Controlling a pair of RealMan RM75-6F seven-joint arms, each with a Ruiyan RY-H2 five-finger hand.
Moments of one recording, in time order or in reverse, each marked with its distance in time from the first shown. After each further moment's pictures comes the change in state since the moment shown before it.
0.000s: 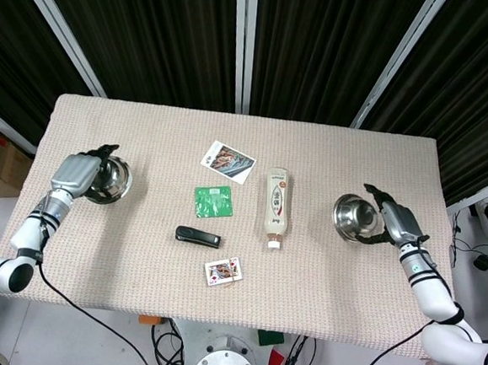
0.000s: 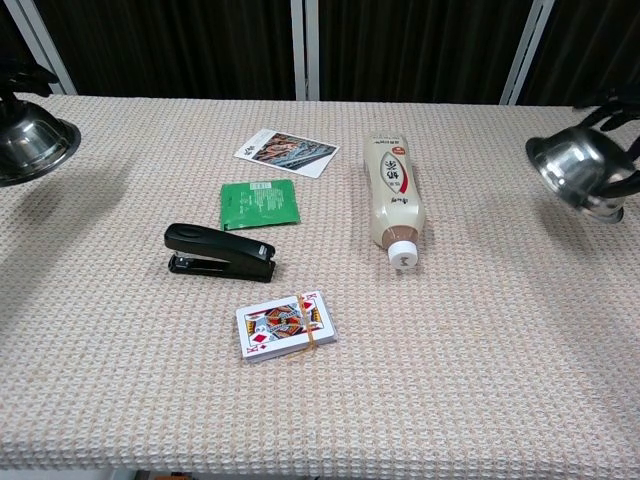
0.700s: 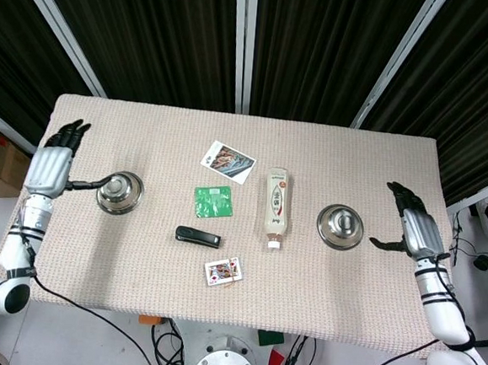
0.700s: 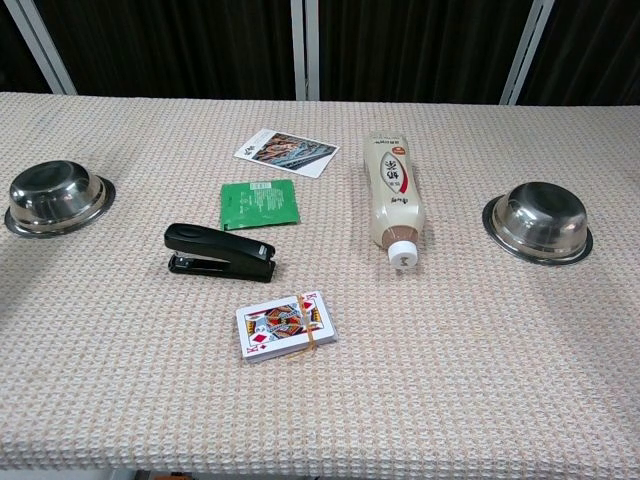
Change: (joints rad) left arm 0.161 -0.033 -0.039 -0.070 0.074 0.445 -0.042; right arm -0.148 0.007 -0.021 -0.089 -0.097 0.305 -0.099
